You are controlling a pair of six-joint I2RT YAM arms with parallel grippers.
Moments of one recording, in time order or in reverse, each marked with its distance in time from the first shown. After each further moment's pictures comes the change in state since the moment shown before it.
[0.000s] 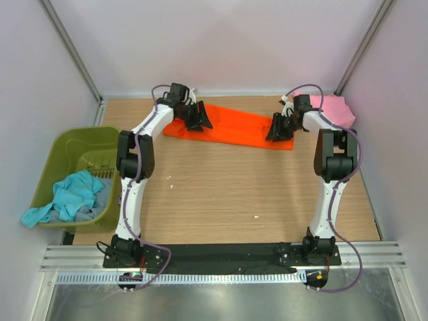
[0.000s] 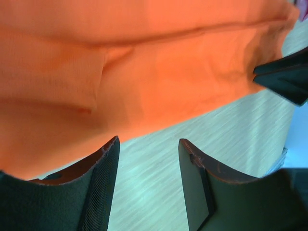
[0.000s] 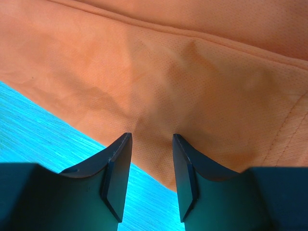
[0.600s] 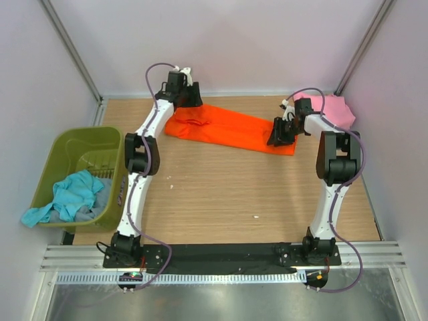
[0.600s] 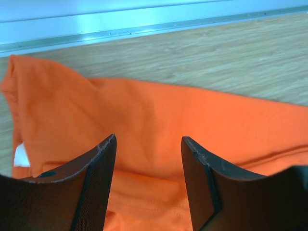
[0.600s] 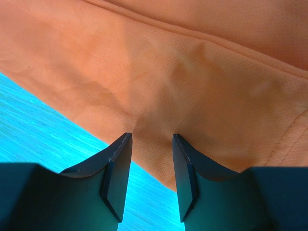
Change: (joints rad) left arm 0.024 0.269 0.466 0.131 -0.338 0.220; right arm -0.001 -0.063 -0.094 0.004 0.000 -0.017
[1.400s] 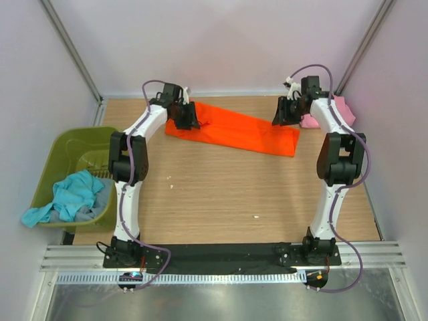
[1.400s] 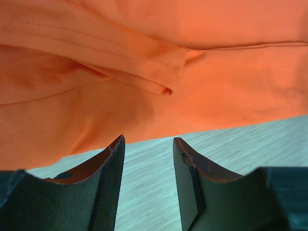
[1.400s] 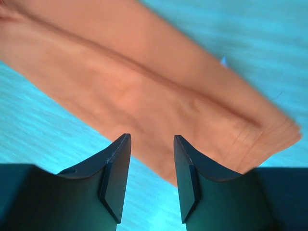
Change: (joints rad) left arm -0.002 -0.380 -0.572 -0.115 0.142 -0.074; right arm -0.002 -0.011 0.291 -0.203 0.034 -0.090
